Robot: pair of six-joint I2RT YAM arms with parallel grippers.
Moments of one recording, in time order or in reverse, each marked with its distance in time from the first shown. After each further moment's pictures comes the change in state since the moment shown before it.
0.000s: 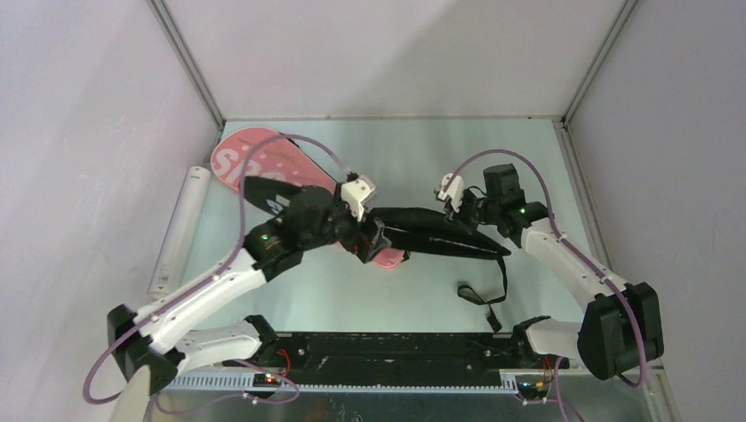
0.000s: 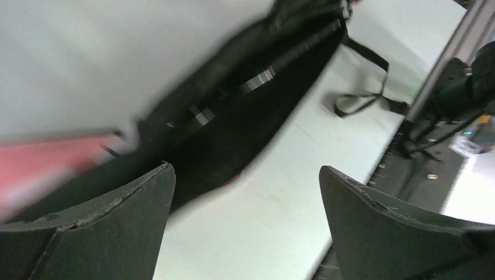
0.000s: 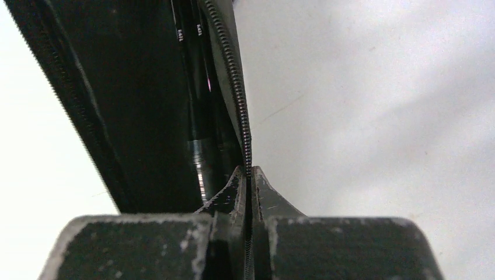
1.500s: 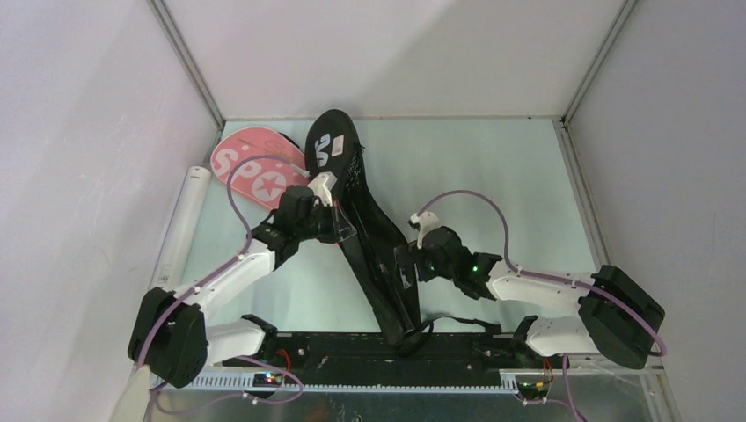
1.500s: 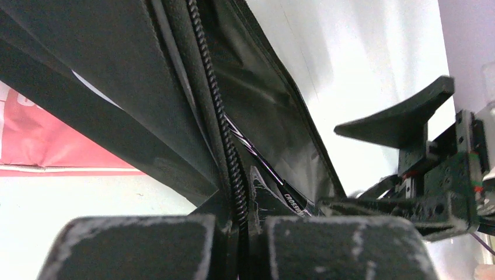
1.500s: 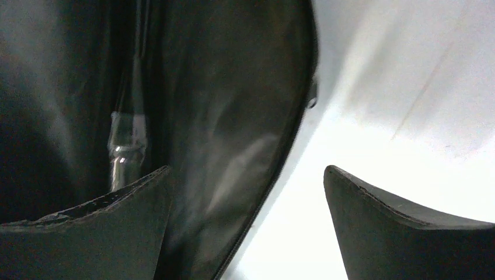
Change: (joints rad) left arm 0.361 0.113 -0.235 0.227 0.150 -0.322; right arm 0.550 0.023 -0.302 0.382 0.628 1.101
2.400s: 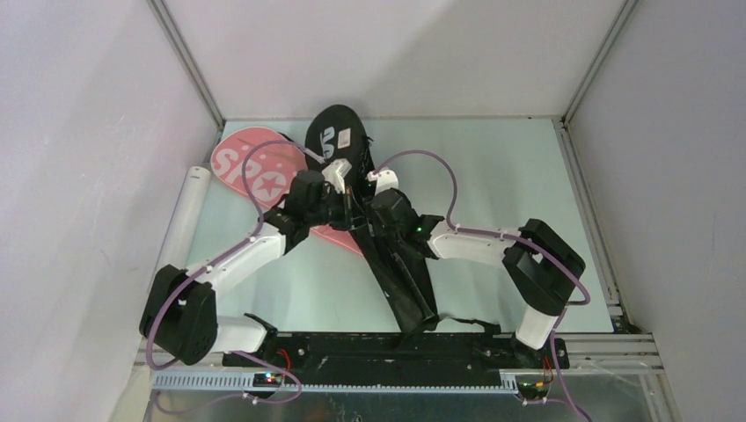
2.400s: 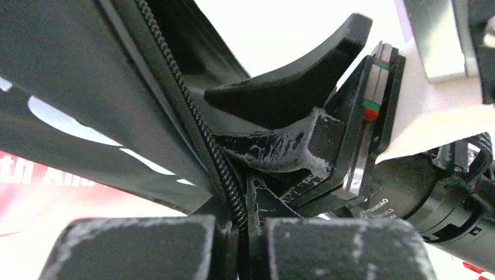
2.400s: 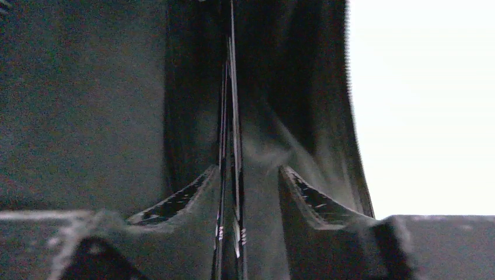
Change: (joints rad) left arm -0.040 0.136 0.133 0.065 0.098 0.005; right arm 0.023 0.474 0.509 0.082 0.242 -0.048
